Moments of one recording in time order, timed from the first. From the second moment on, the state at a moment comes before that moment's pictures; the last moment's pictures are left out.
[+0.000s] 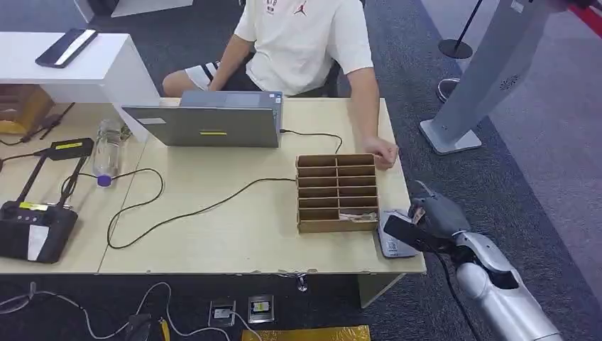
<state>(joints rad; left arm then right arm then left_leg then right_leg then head) -0.16 0.07 -0.72 -0.30 0.76 0.60 -0.36 -0.28 -0.47 0.32 -1.28 0.73 -0.03 -0.09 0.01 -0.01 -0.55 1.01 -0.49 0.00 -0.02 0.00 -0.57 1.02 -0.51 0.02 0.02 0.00</state>
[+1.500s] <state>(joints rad) -0.19 0.07 -0.77 -0.31 0.73 0.60 -0.39 -0.94 -0.27 0.37 -0.73 0.81 -0.18 -0.35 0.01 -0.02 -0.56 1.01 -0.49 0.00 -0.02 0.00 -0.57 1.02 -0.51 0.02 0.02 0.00</state>
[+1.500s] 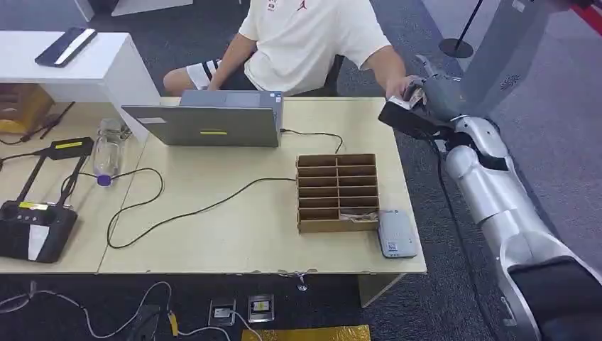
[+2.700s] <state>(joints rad) -0.18 0.07 -0.78 -0.31 0.76 0.60 -0.42 -0.80 -0.26 0.35 -1.05 0.12 0.02 -0.18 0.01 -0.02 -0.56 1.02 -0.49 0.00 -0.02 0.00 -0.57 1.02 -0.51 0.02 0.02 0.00</state>
